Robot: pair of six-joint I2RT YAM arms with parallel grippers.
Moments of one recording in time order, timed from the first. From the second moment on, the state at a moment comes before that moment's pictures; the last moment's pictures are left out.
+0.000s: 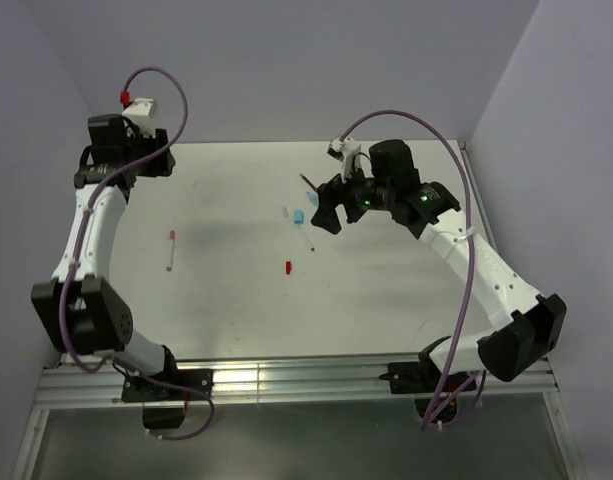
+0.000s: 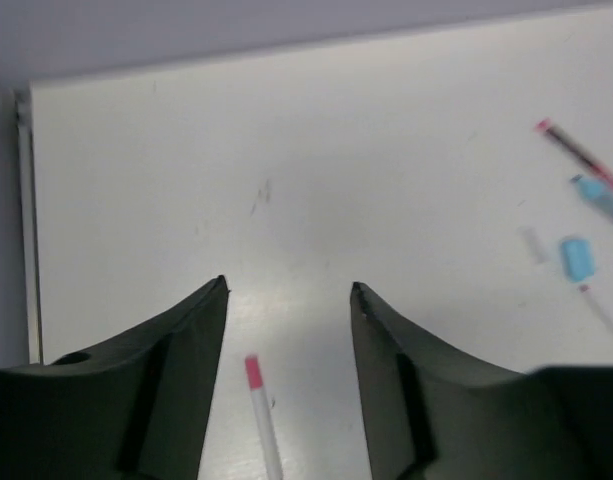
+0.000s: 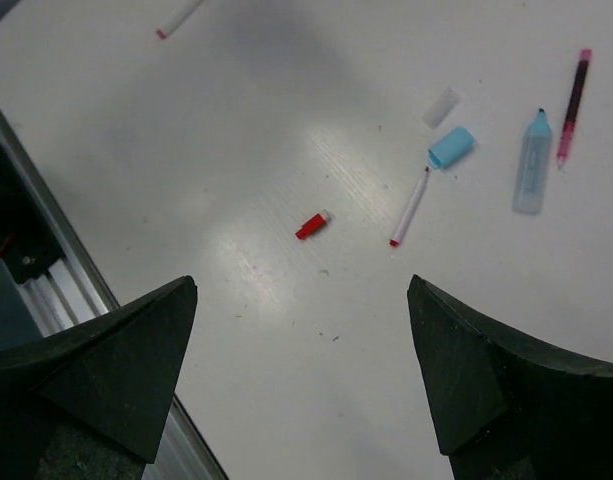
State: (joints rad) left arm 0.11 1.59 1.51 -0.49 0.24 0.09; right arm 0.50 1.34 1.38 -0.63 -0.45 -0.05
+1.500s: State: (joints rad) left arm -0.05 1.35 1.28 -0.37 0.31 0.05; right arm 0.39 2.38 2.02 -0.43 -0.07 -0.04
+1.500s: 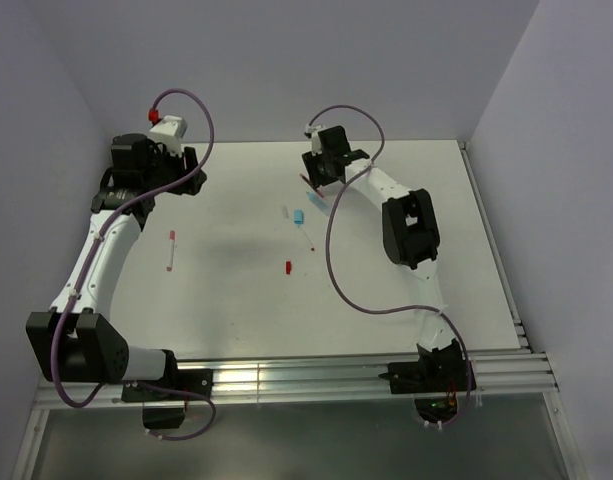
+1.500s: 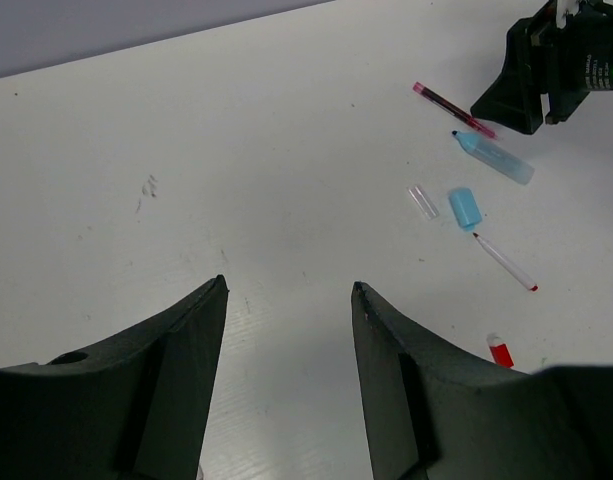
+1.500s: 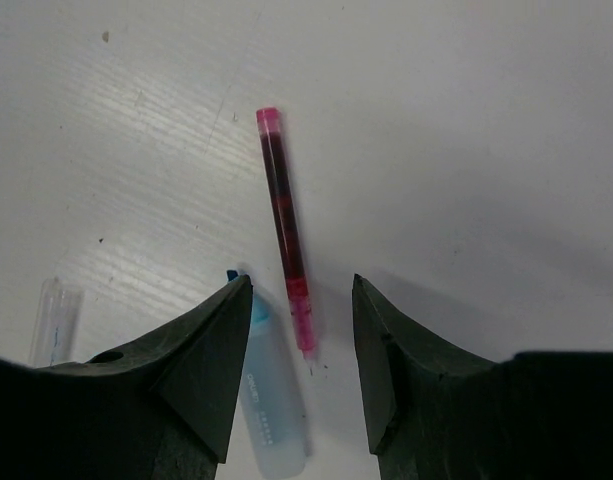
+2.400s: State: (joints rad) left arm -0.05 1.41 1.28 -0.43 0.29 0.04; right arm 0.40 2.52 2.26 -0.58 -0.04 -0.01
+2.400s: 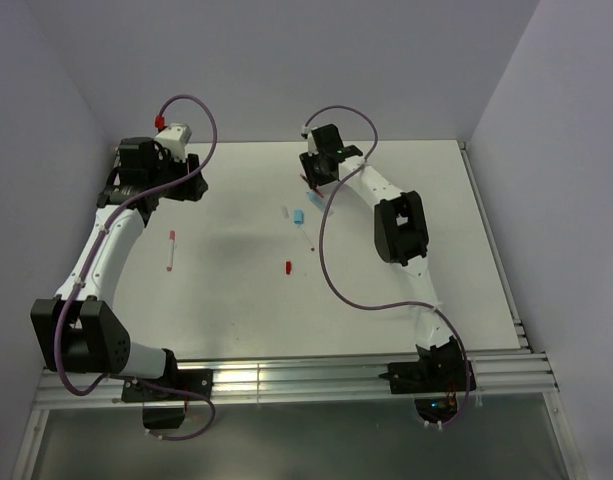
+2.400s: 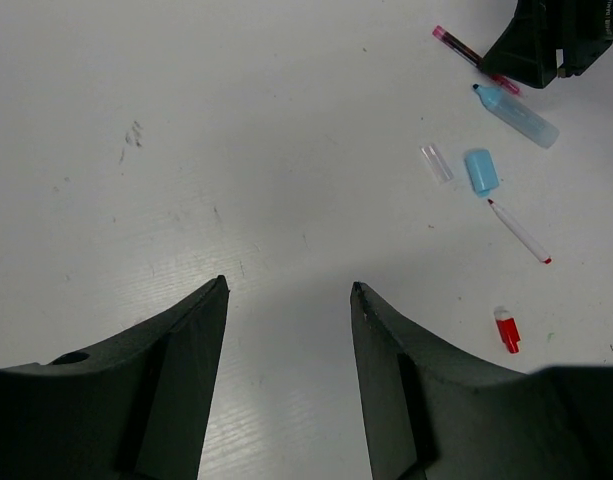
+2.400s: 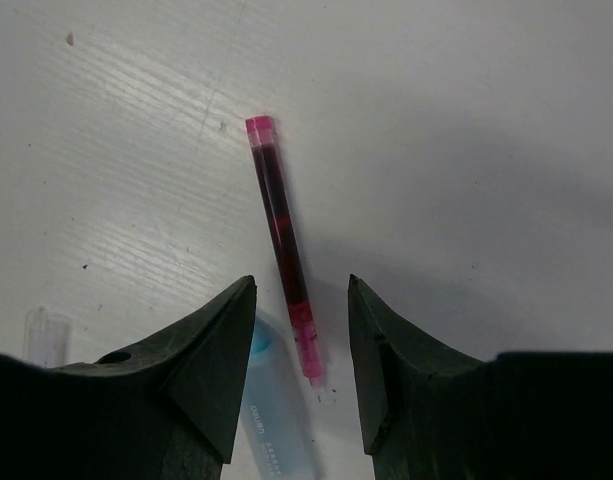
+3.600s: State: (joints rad) left arm -0.05 1.45 1.38 -0.56 0.31 0.00; right arm 0.43 2.56 2.28 -0.67 0.05 0.03
